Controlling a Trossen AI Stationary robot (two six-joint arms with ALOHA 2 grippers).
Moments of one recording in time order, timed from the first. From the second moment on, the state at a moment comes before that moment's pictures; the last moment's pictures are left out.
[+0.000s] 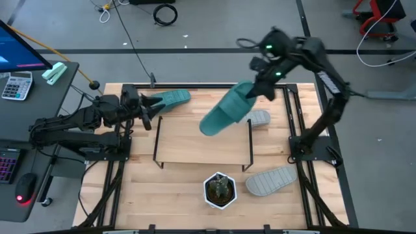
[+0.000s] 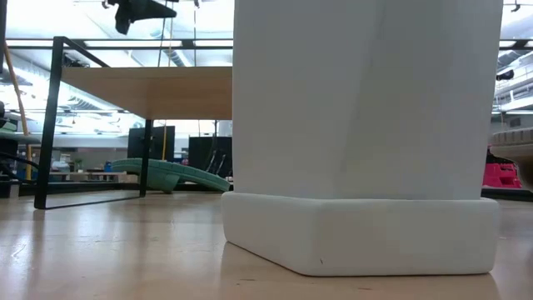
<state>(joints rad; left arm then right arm) 0.13 0.66 0.78 -0.23 -0.31 -0.29 -0.55 1.67 2.25 -1.58 -0.65 0.01</state>
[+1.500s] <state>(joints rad) 0.20 1.09 0.79 0.28 0.28 -0.51 -0.53 1.82 2.20 -1.56 -0.82 -0.21</state>
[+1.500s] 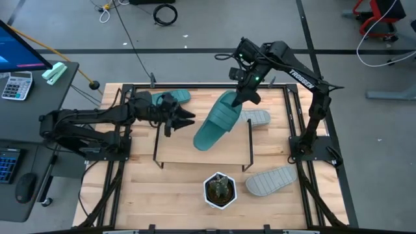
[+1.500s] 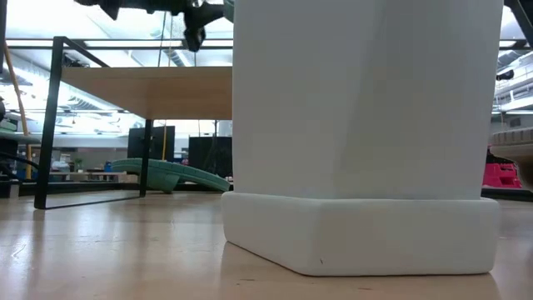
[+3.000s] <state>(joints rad) 0.29 1.32 1.14 -0.26 0.36 -0.35 -0.55 1.82 2.20 -1.52 -0.69 -0.30</state>
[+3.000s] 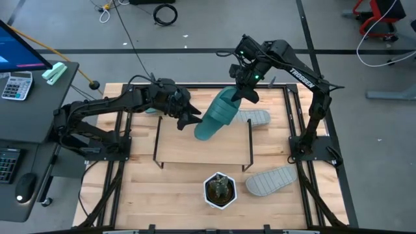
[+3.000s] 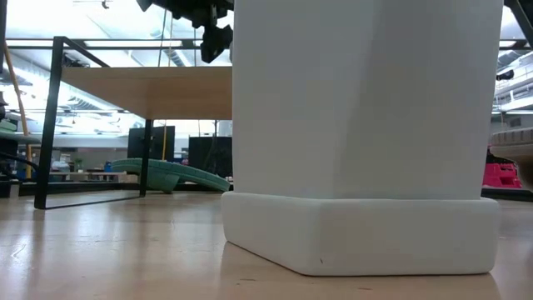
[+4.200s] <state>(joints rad) 0.28 1.32 1.13 -0.12 0.22 -0.41 -0.50 1.80 2.20 -1.42 -0.61 -0.18</state>
